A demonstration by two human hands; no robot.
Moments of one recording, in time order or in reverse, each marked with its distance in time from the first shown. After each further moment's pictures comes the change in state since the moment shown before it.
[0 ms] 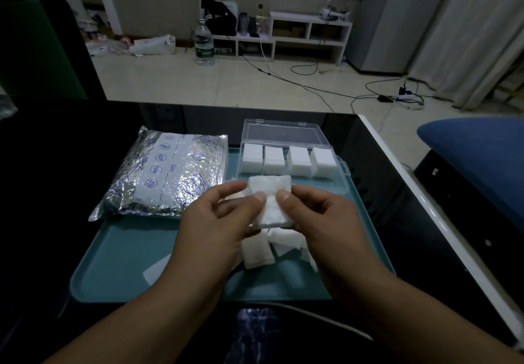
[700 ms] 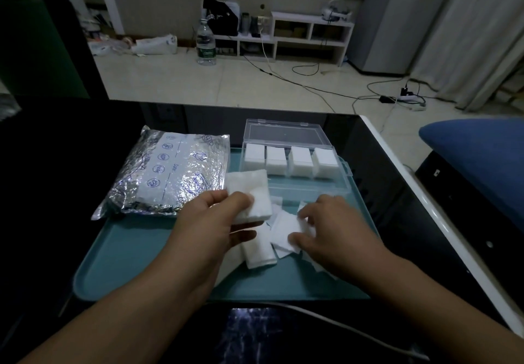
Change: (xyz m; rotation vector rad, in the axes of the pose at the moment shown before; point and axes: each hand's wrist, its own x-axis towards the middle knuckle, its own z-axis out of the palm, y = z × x) left_hand 0.010 0.004 -0.007 -0.067 0.043 -0.160; right_hand 0.025 0.008 -0.031 -1.497 -0.179 -0.069
